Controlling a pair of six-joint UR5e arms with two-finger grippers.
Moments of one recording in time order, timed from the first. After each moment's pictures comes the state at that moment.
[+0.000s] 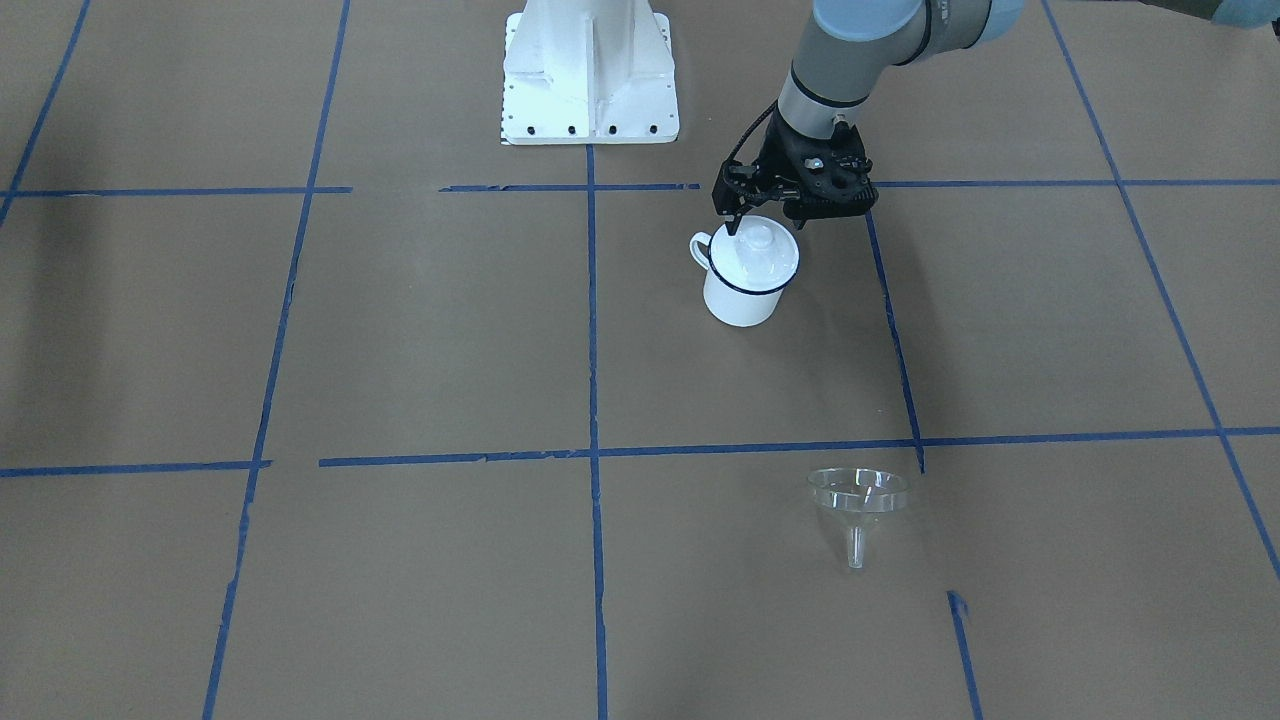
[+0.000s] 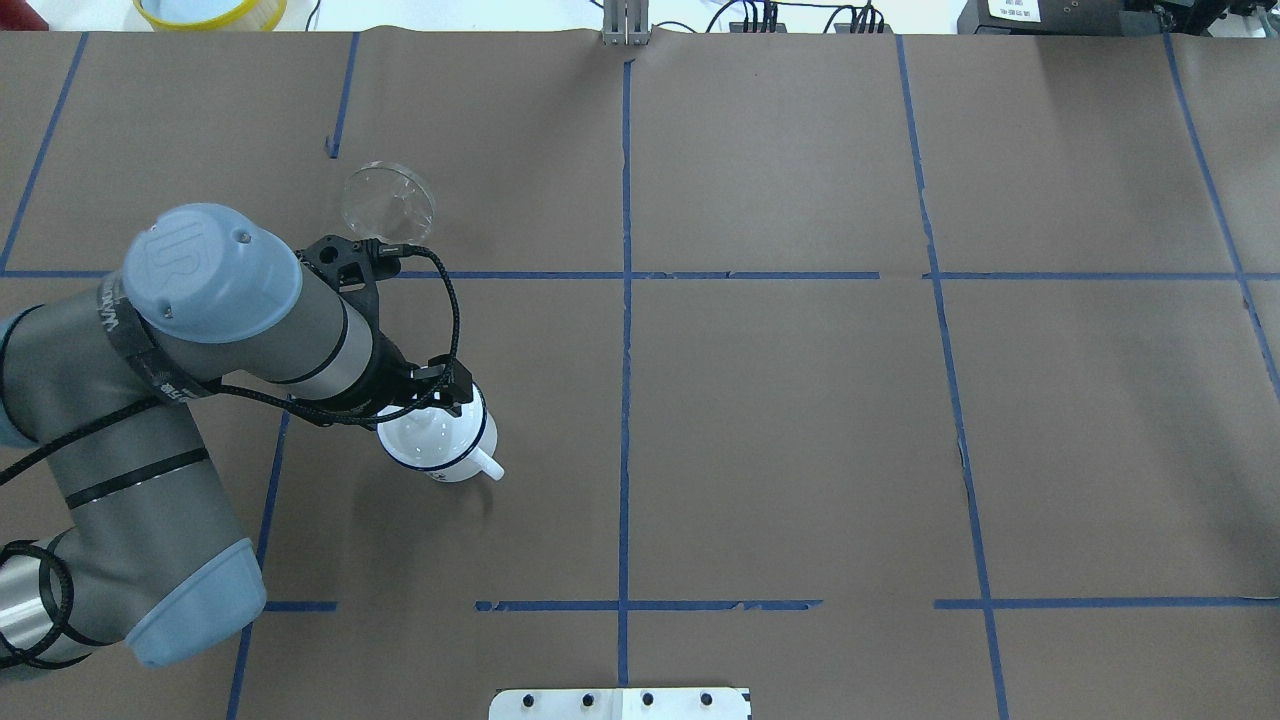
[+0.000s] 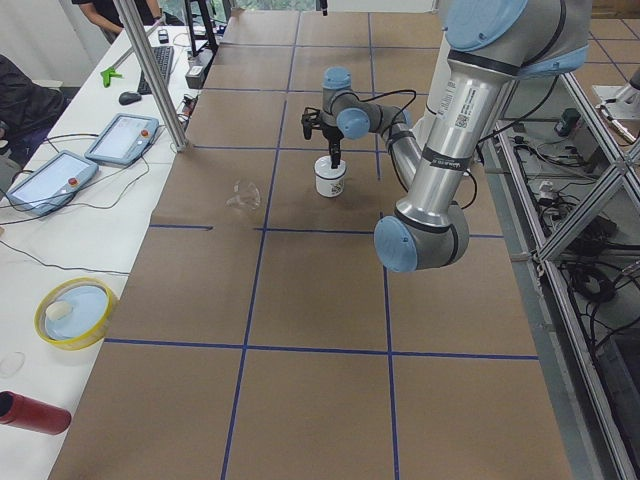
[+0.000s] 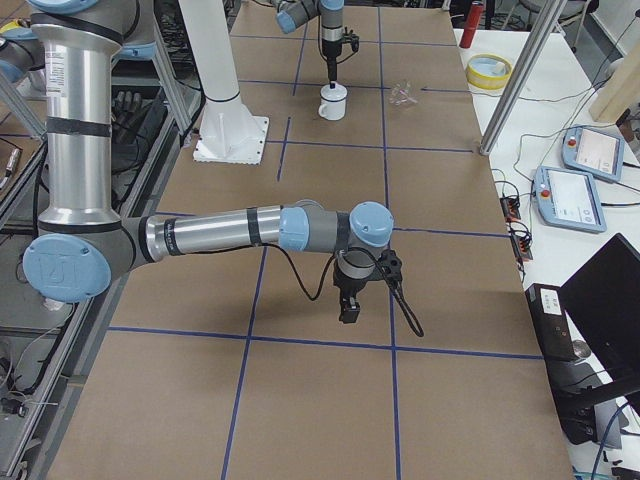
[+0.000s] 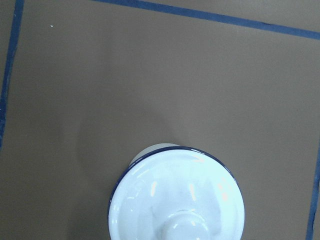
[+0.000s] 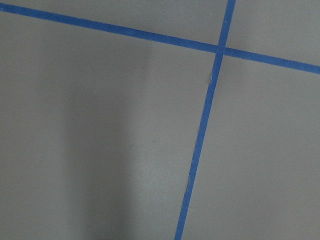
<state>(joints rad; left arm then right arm) -0.57 -1.99 -2.02 -1.53 -1.97 -1.33 1.45 -1.63 1.79 -1.79 2.31 -0.13</state>
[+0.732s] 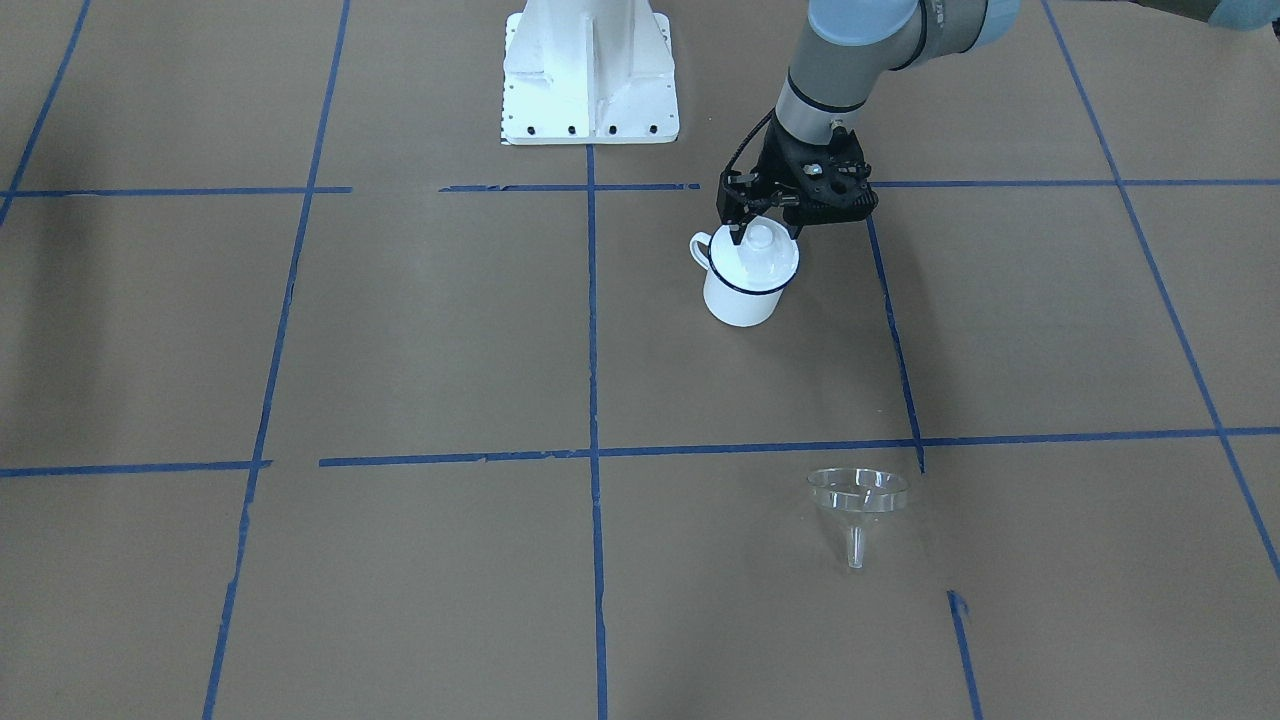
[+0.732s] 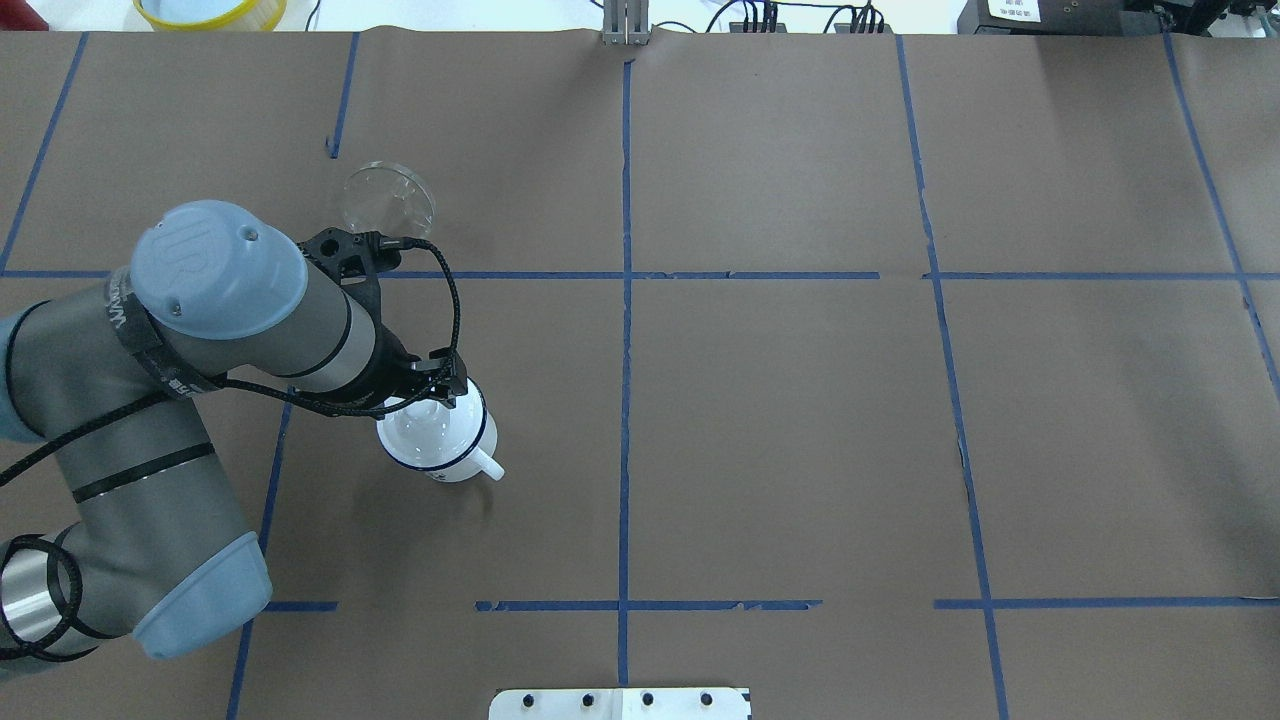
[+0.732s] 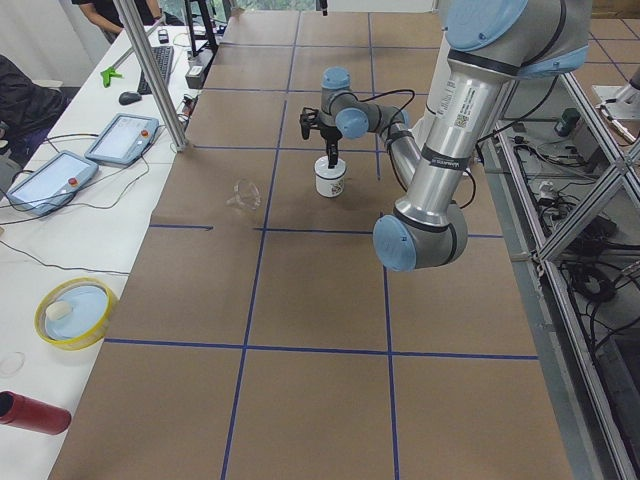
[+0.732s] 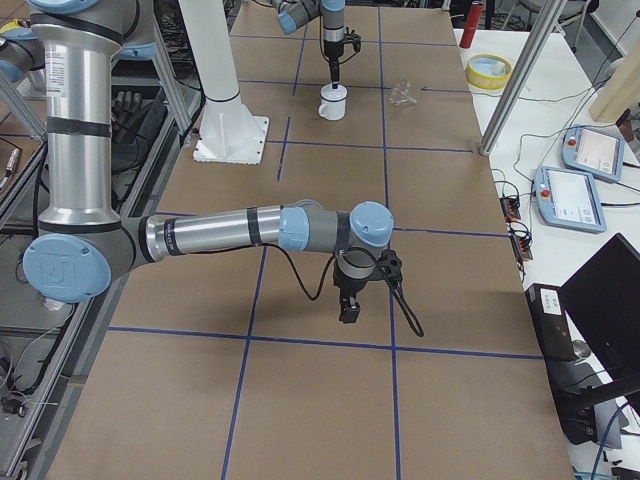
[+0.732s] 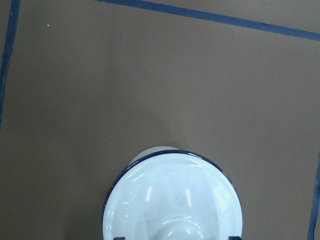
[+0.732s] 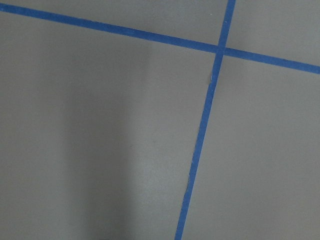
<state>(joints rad) -0.58 -1.99 -2.01 -1.53 -1.94 -1.32 1.45 -1.63 1.79 -1.79 2.31 -0.13</state>
